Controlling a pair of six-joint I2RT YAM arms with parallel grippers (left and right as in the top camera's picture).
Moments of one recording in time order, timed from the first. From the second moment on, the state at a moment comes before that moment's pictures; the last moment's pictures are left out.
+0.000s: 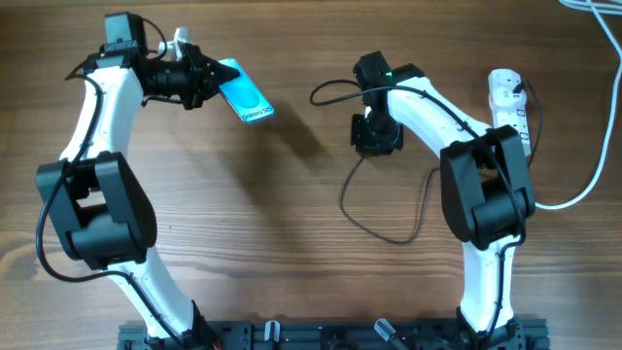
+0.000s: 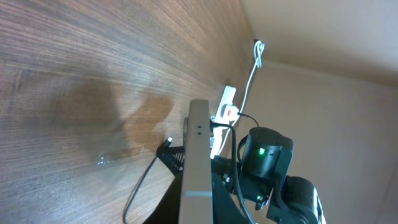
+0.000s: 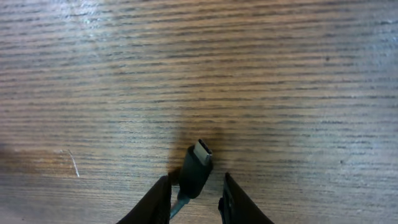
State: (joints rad) left arm 0.14 2.04 1.64 -0.80 1.04 -0.54; right arm 0.37 2.20 1.62 -0.99 -0.12 0.45
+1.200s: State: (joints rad) left arm 0.14 2.04 1.64 -0.85 1.04 -0.49; right arm 0.38 2.16 1.53 -0.86 -0.16 0.60
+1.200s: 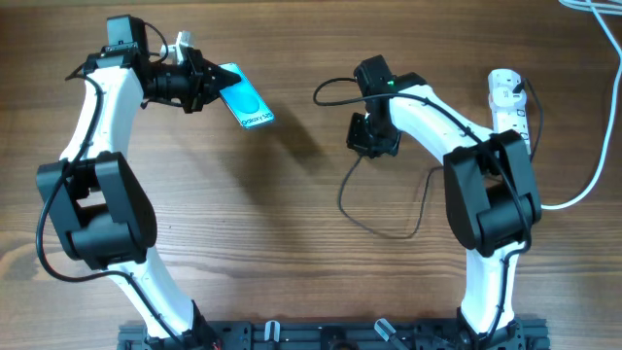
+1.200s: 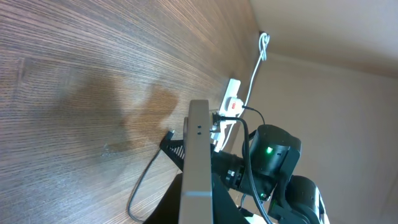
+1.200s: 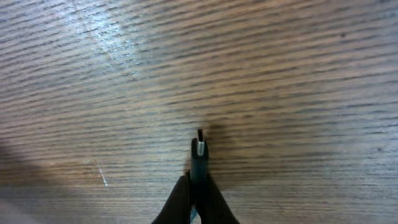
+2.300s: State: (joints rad) left arm 0.14 2.04 1.64 -0.85 1.03 -0.48; right arm 0.43 2.12 1.49 -0.81 0.07 0.51
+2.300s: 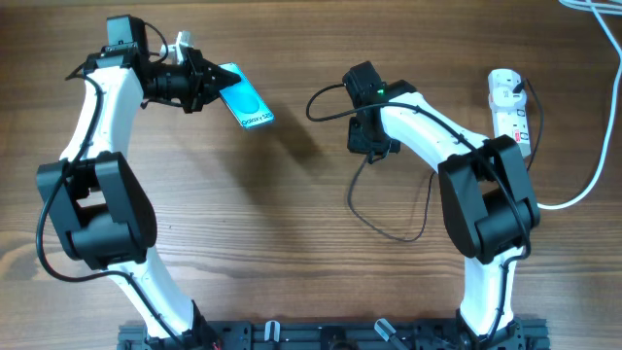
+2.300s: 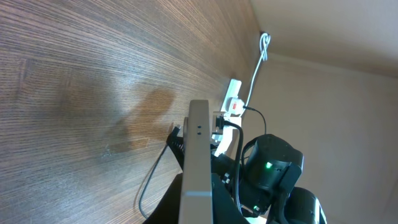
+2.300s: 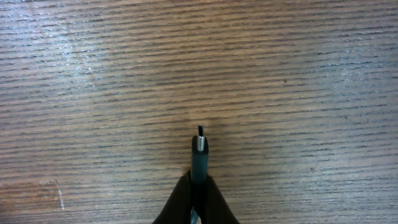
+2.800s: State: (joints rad) left arm 0.14 2.04 1.64 -0.85 1.03 -0.48; right arm 0.40 2.13 1.49 -0.76 -0.23 0.36
